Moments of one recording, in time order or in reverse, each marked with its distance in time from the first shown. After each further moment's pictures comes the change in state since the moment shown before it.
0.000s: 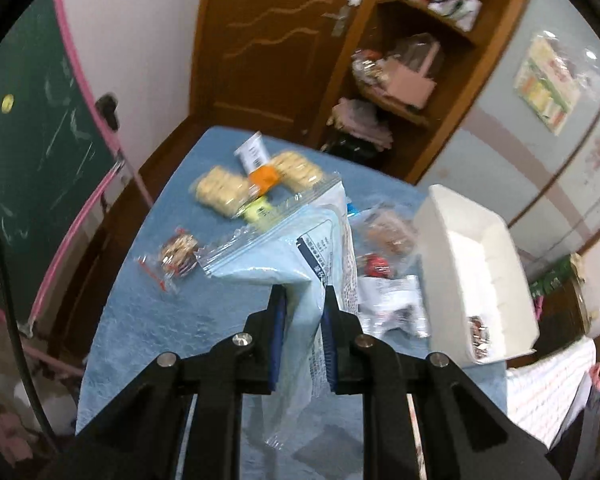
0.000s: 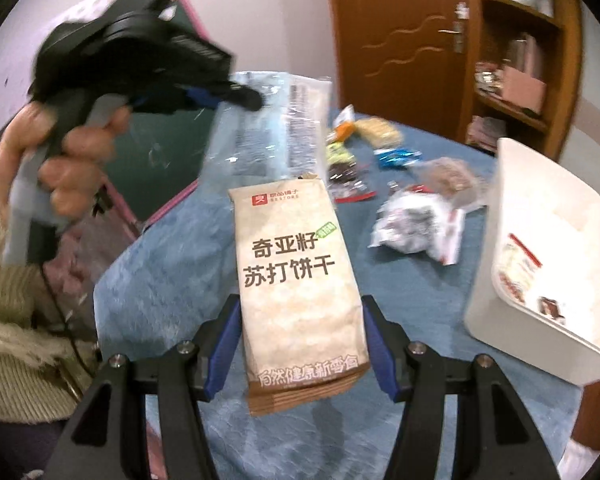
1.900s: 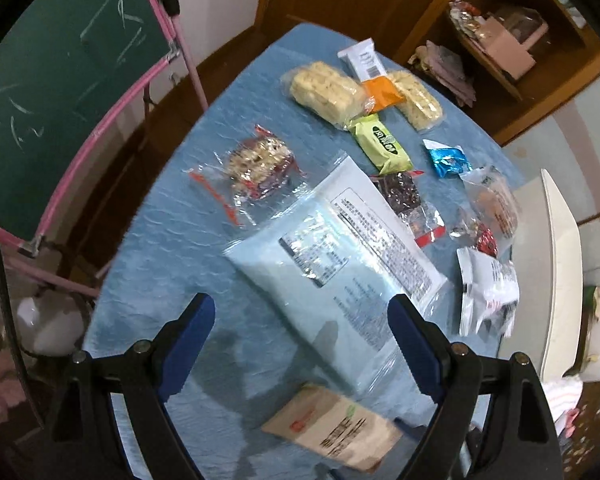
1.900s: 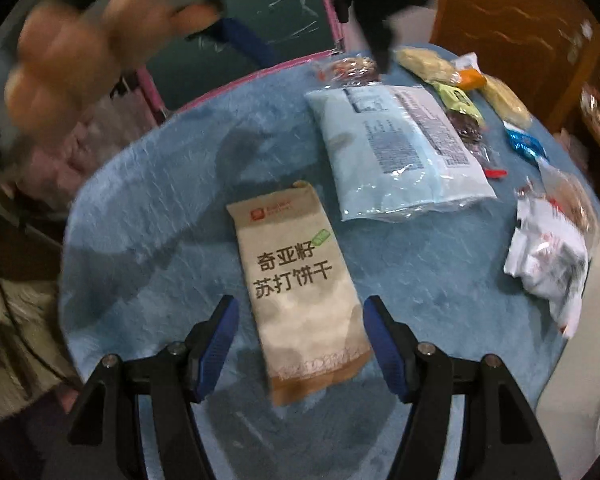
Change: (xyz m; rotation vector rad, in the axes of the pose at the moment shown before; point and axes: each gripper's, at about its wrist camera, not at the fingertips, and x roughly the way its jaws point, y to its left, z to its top) left arm 0.105 0.092 -0.018 -0.272 0.327 0.158; right arm 0.137 0.071 0.008 -0.368 0.332 0.089
